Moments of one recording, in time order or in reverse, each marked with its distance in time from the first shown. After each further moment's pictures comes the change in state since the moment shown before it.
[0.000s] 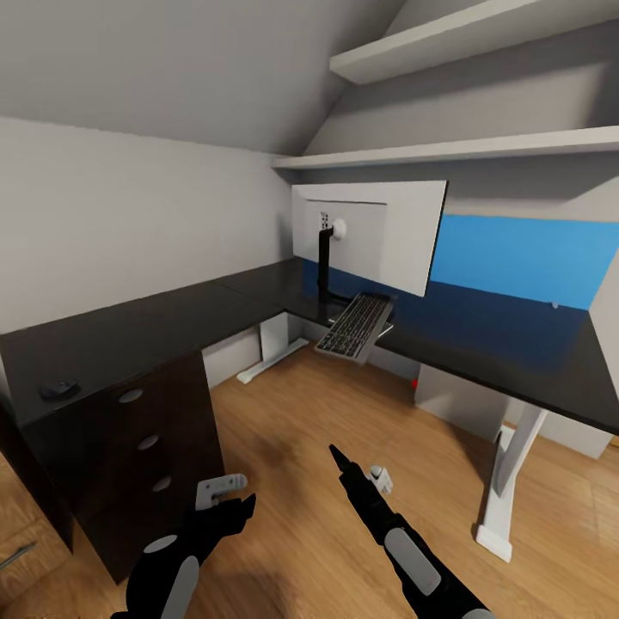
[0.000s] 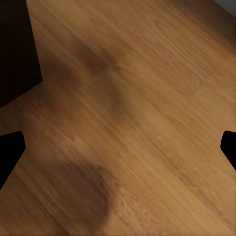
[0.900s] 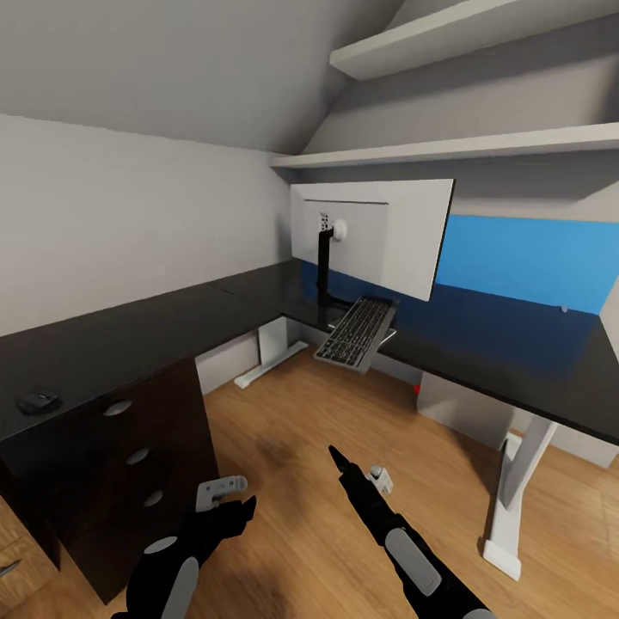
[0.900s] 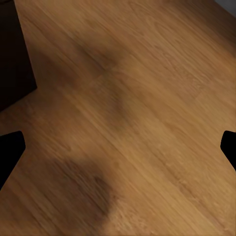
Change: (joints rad) left arm 0.000 0.003 0.000 0.012 0.001 -0.001 -0.009; right arm 0.000 -0.003 0.001 0.001 0.021 -0.001 0.007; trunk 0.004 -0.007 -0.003
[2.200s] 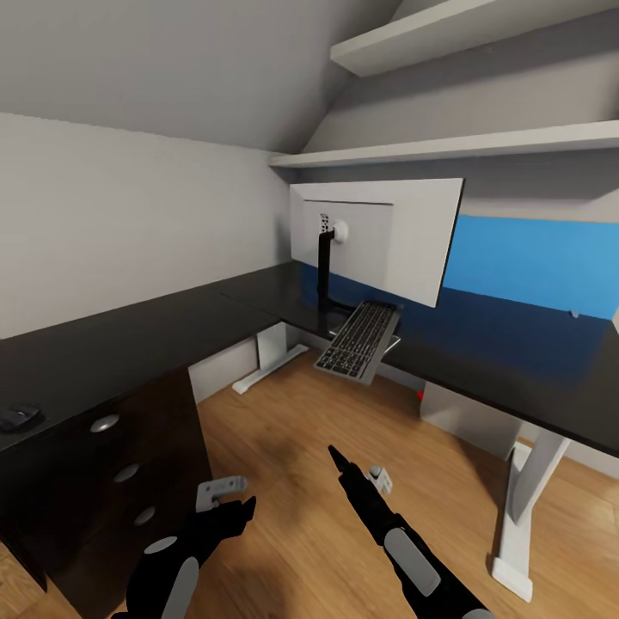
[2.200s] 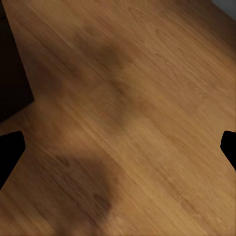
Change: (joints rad) left arm 0.000 0.000 0.000 0.000 -0.001 0.000 0.002; right arm 0.000 0.004 -0.002 0.000 0.001 -0.002 0.000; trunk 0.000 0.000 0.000
